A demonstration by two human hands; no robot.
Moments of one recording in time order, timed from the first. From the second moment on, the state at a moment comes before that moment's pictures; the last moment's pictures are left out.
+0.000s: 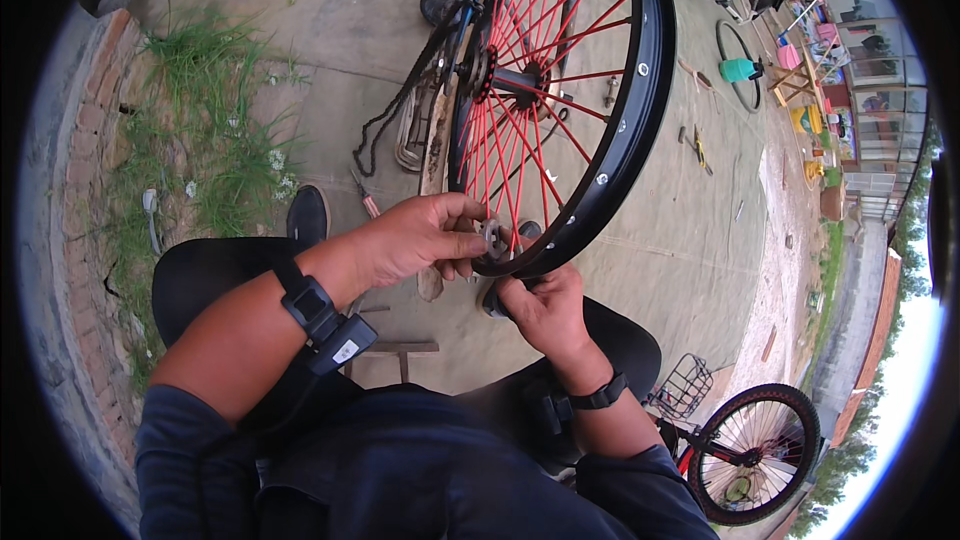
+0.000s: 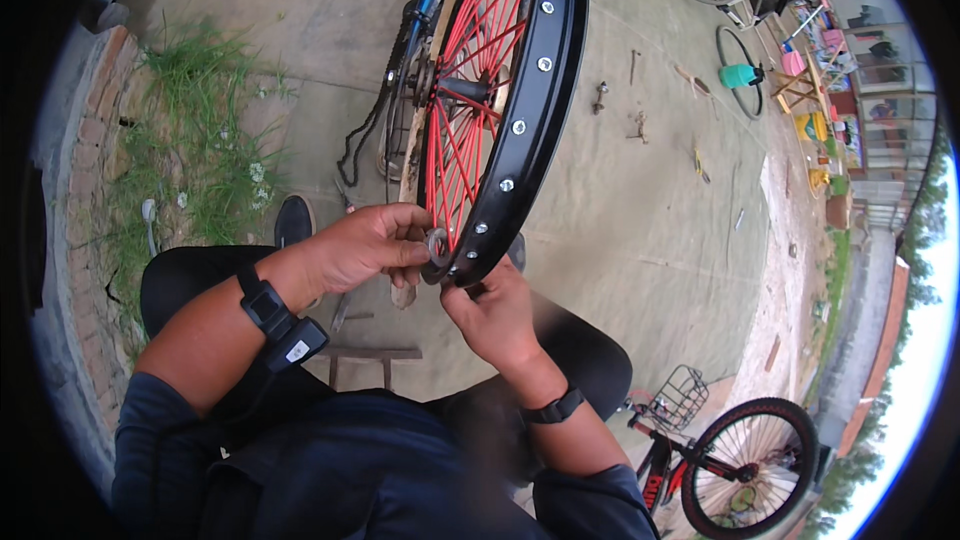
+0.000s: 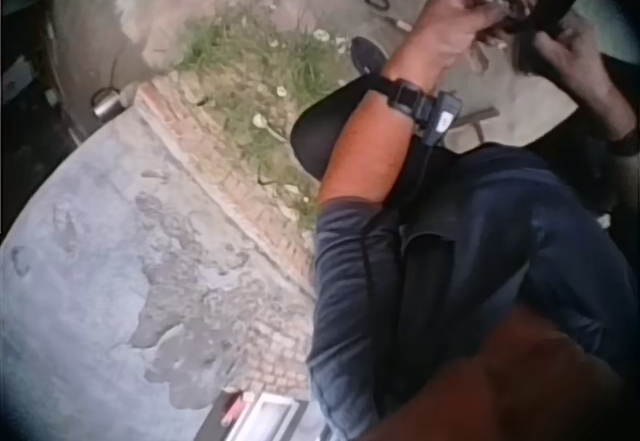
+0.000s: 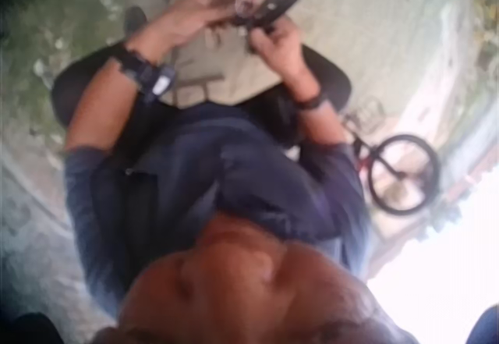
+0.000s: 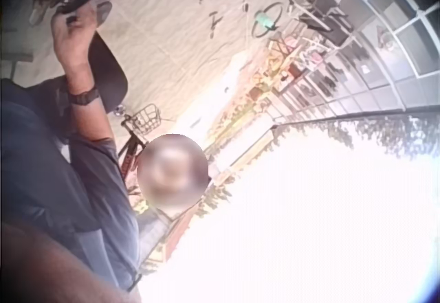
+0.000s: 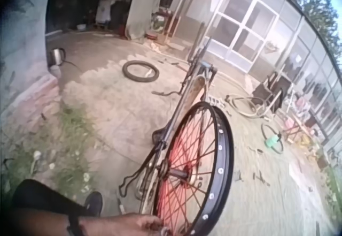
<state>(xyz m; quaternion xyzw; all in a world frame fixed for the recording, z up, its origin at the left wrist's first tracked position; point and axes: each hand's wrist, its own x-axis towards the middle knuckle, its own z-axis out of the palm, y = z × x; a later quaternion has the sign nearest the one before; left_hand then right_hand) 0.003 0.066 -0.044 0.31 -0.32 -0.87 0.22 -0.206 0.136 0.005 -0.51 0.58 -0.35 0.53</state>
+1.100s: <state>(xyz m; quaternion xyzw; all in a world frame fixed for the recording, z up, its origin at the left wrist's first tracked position) -0.003 0.061 -0.028 0.34 -0.35 -0.84 0.25 -0.203 0.133 0.012 -0.61 0.57 -0.31 0.45</state>
